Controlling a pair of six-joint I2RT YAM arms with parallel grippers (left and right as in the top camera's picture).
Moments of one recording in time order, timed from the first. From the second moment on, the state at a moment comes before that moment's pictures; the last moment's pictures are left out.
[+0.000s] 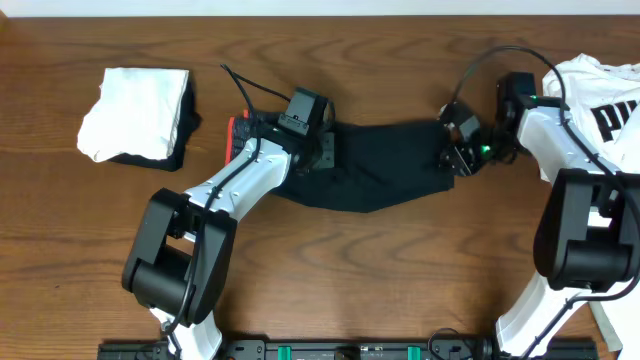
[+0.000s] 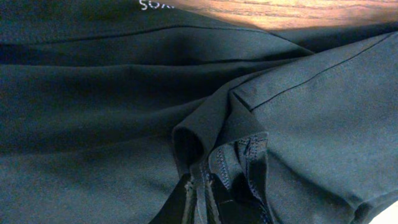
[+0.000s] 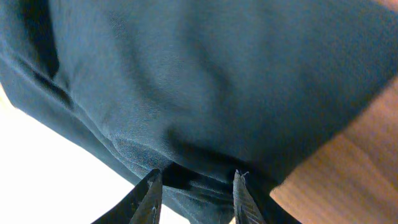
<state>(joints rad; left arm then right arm) -0.45 1.88 1.22 -0.42 0.15 -0.43 -0.07 1.97 1.34 -0.86 -0.48 -0.72</state>
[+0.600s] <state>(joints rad) -0.45 1.96 1.22 -0.41 0.15 -0.43 -0.01 1.87 1.36 -0.86 -0.32 -0.86</state>
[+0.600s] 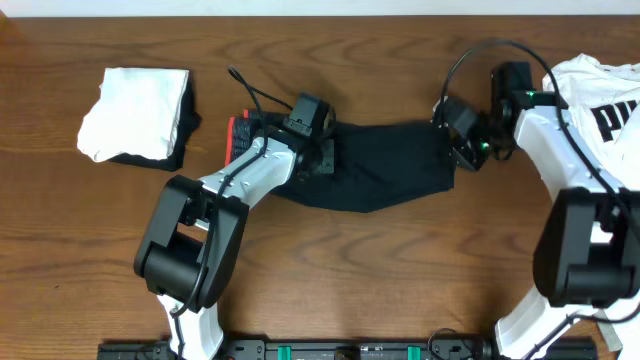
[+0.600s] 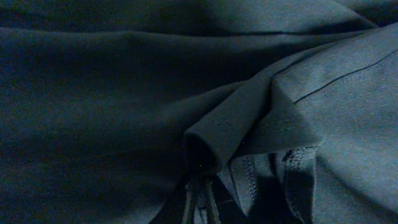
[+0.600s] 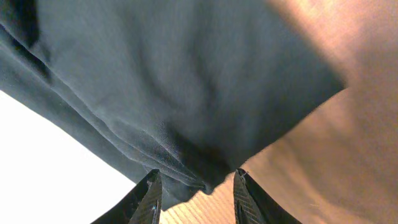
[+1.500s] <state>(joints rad) -0.45 1.96 1.22 -0.40 0.15 -0.43 0.00 1.86 1.31 -0.81 -0.32 -0.89</state>
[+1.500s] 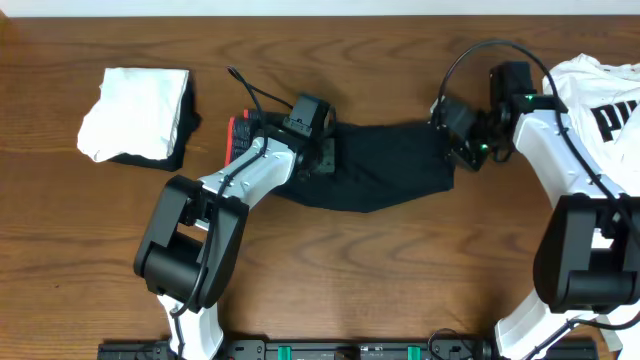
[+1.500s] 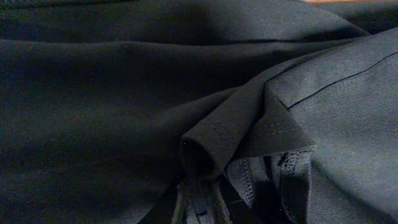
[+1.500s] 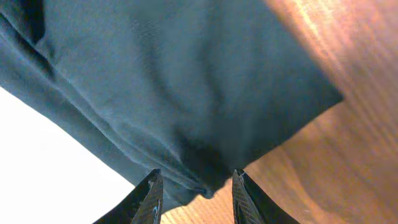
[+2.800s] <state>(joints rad) -0.45 1.96 1.22 -0.40 0.15 -0.43 0.04 1.86 1.18 -0.85 -0.32 -0.68</state>
